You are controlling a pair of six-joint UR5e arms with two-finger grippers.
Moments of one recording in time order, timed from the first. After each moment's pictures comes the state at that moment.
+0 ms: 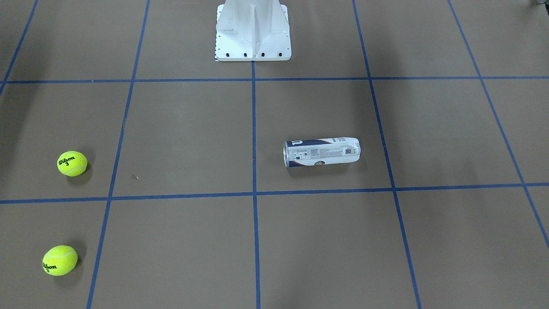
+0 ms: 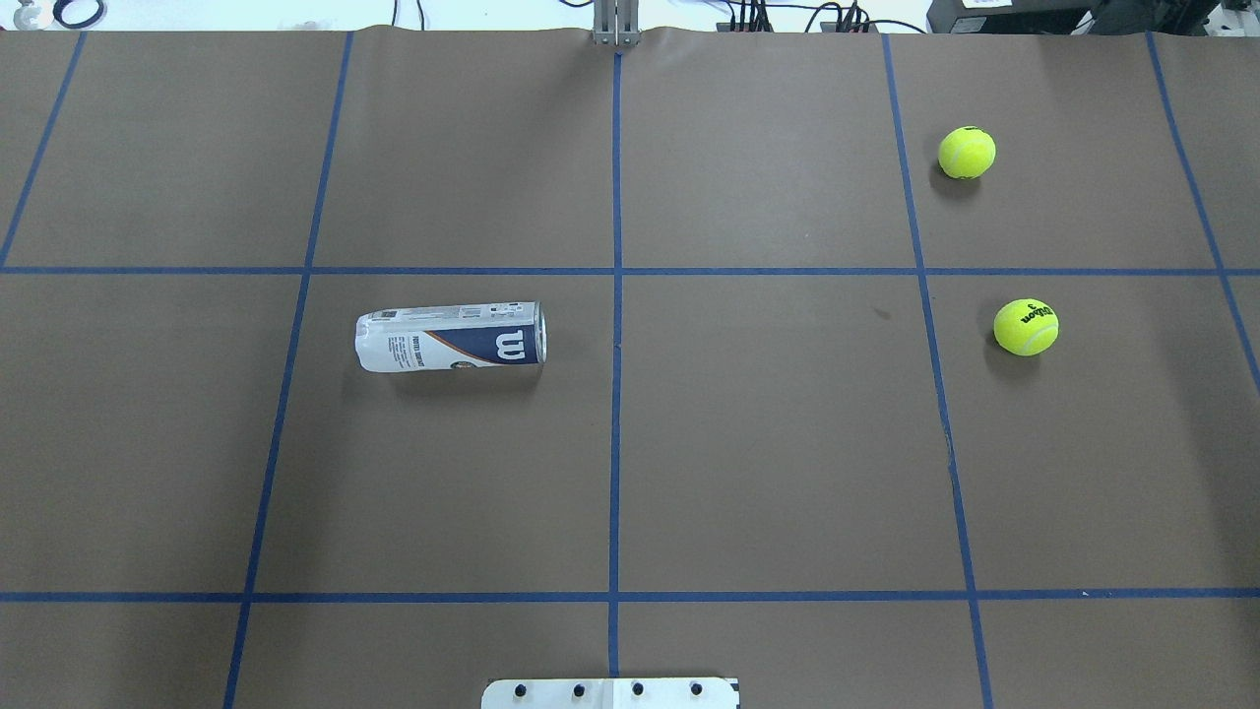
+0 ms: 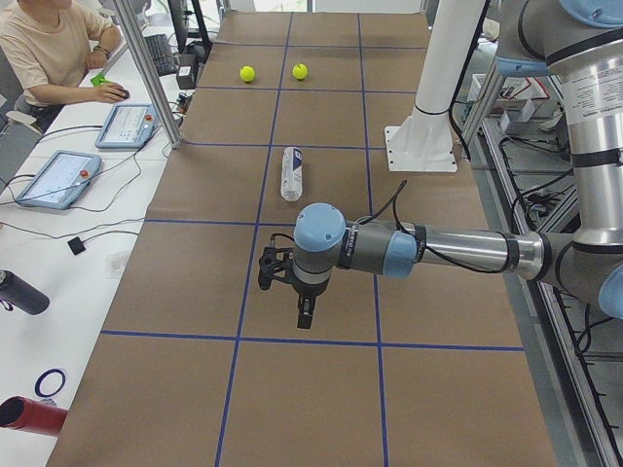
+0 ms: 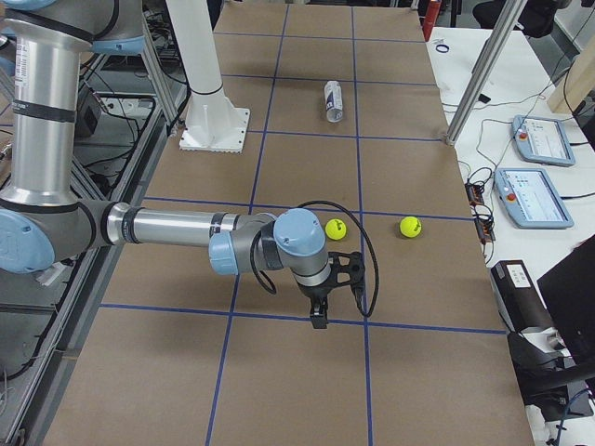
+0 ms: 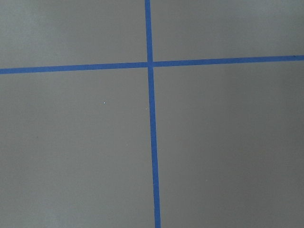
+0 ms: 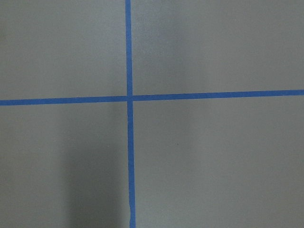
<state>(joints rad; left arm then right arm) -1.57 -1.32 -1.92 -1.67 -2.37 -0.06 1.66 -1.75 1.74 -1.32 2.33 0.09</state>
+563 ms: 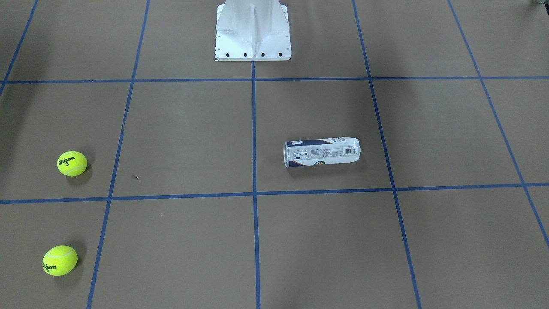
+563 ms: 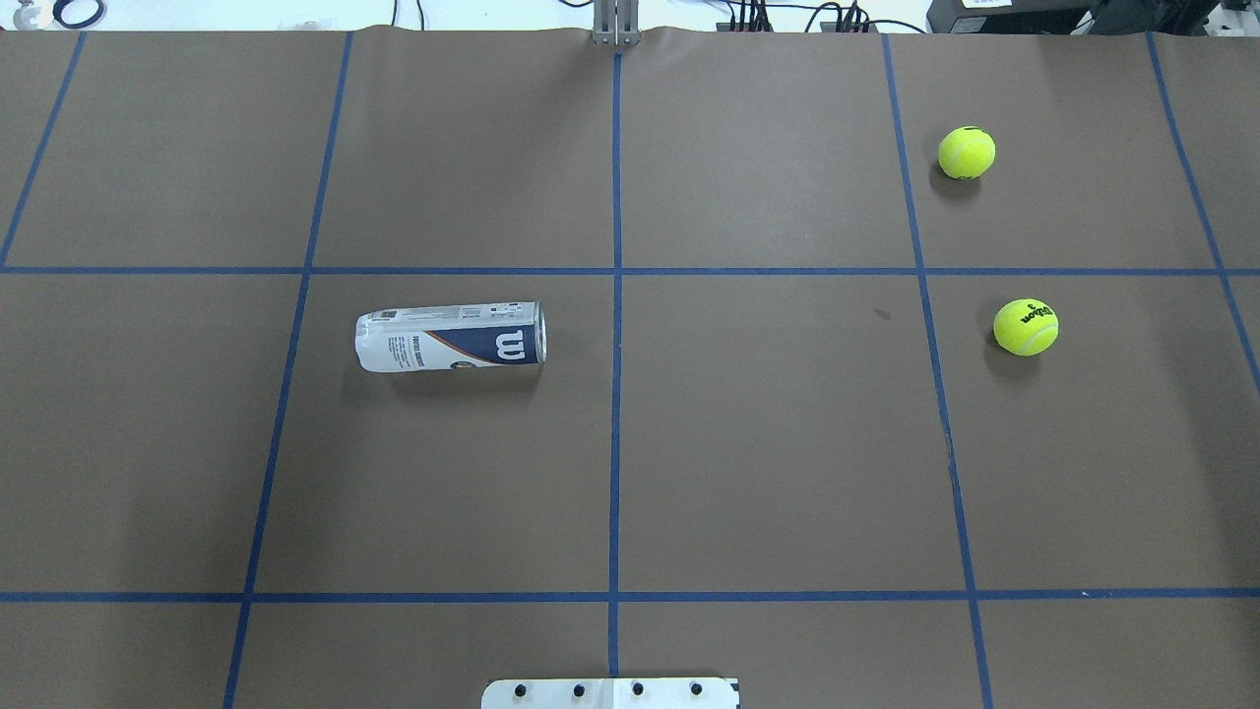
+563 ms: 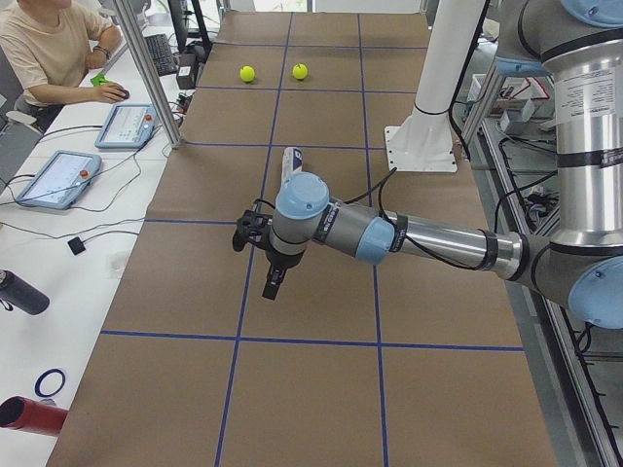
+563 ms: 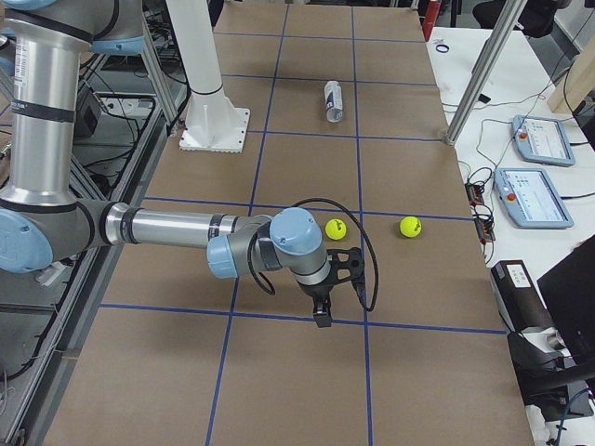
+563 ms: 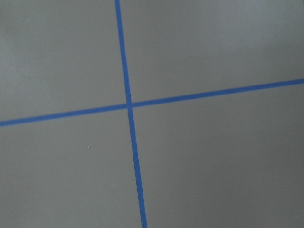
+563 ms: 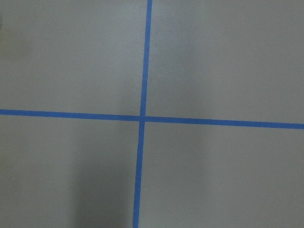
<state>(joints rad) -1.56 -1.45 -1.89 -1.82 -2.38 -0.07 1.66 -1.75 1.74 -1.29 2.33 0.06</state>
